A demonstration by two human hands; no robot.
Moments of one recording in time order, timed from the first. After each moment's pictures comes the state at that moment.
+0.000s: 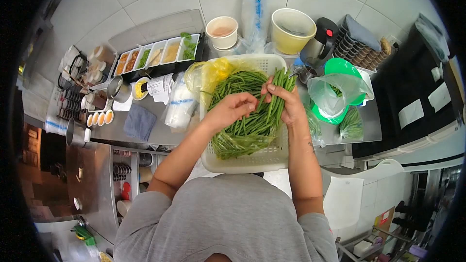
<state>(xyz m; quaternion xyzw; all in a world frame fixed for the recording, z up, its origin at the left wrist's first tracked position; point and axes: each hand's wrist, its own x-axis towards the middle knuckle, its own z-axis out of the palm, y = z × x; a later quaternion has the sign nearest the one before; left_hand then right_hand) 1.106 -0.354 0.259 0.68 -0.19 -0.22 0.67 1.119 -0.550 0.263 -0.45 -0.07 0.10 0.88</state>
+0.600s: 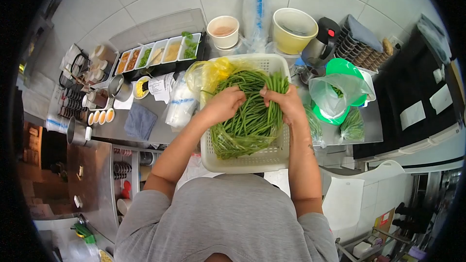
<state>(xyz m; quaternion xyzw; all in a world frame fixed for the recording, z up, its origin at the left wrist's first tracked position) 1.128 -0.335 0.239 0.88 -0.31 0.03 0.35 1.116 -0.547 0.271 -0.59 -0.04 0.10 0.80</state>
